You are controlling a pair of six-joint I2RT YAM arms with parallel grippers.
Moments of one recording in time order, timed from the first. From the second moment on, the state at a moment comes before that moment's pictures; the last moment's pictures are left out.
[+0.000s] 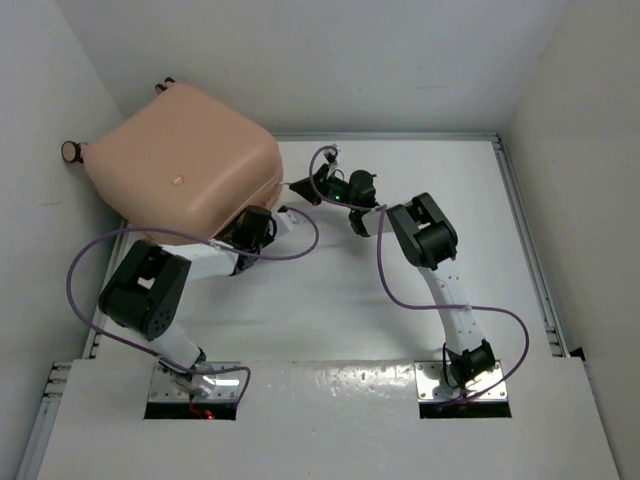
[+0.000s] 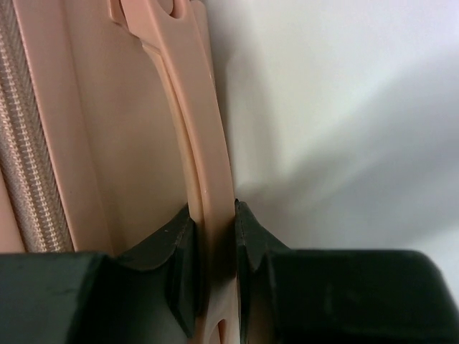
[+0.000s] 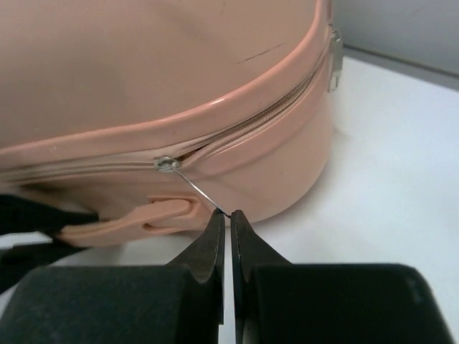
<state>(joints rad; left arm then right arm) -0.43 1.65 0.76 0.15 -0.39 0.66 0.45 2.51 1.49 1.16 -0.61 0.41</state>
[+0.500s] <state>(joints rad) -0.35 1.42 0.49 0.22 -0.30 0.89 0.39 2.50 1.43 1.17 -0.71 0.42</state>
